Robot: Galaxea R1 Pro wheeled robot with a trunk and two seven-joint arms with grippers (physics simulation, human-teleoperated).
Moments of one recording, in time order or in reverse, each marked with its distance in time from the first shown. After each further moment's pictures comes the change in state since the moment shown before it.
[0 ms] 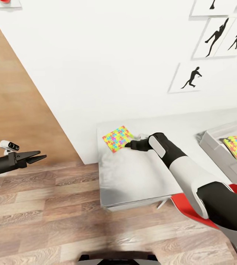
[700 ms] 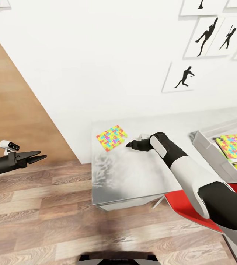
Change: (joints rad) left arm 0.000 -0.002 0.000 0.000 0.001 0.000 0.000; right arm 0.000 -0.010 -0.001 0.000 -0.001 -0.002 0.000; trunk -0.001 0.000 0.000
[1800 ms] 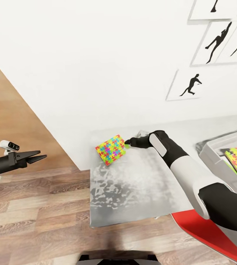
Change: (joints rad) left arm 0.000 -0.001 0.001 0.000 0.005 0.002 0.000; right arm 0.004 0.001 0.003 -0.065 0.000 0.003 -0.001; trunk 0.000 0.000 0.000
